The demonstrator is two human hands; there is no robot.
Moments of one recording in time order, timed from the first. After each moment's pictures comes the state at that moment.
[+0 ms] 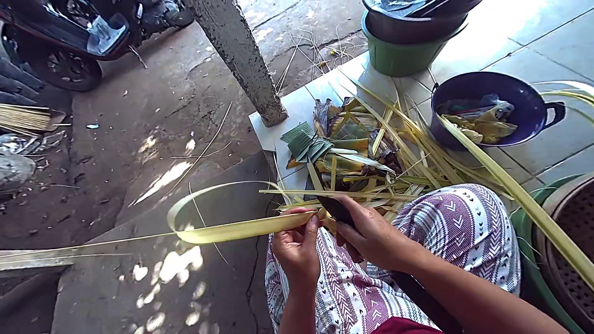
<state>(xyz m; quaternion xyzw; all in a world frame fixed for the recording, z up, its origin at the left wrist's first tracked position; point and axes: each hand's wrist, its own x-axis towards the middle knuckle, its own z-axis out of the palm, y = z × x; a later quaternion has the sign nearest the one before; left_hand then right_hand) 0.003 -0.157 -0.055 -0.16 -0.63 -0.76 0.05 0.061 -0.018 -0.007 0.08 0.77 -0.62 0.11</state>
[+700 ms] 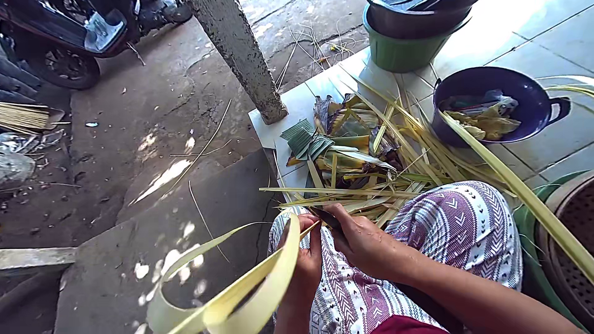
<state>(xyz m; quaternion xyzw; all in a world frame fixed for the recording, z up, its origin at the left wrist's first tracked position) 0.003 -0.178 -0.066 -0.33 -0.74 -0.57 0.14 0.063 -0.034 -0.012 0.03 0.86 -0.51 0.10</state>
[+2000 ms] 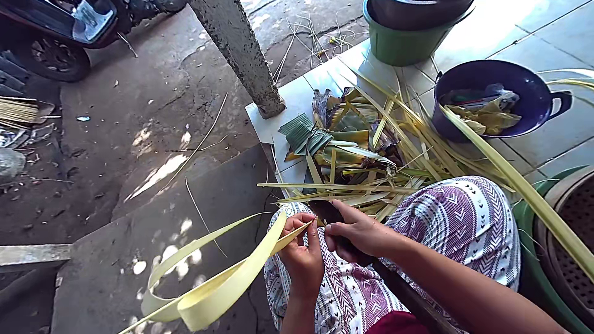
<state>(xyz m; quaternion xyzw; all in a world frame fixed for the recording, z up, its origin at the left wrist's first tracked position) 0.011 -0.173 -0.086 -0.24 -0.71 -0.65 0.12 0.052 -0.030 -0.036 0.11 0.53 -0.81 0.21</state>
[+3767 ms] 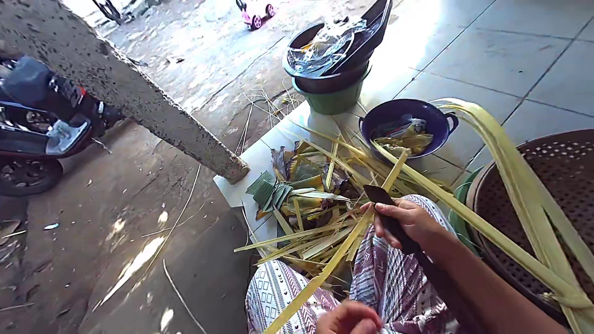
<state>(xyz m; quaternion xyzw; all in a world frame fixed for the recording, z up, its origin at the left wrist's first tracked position) 0.086 -0.141 -0.036 -0.25 -0.61 -0.61 -0.44 0.145 0.115 -0.043 0.19 0.47 -0.86 -0.10</state>
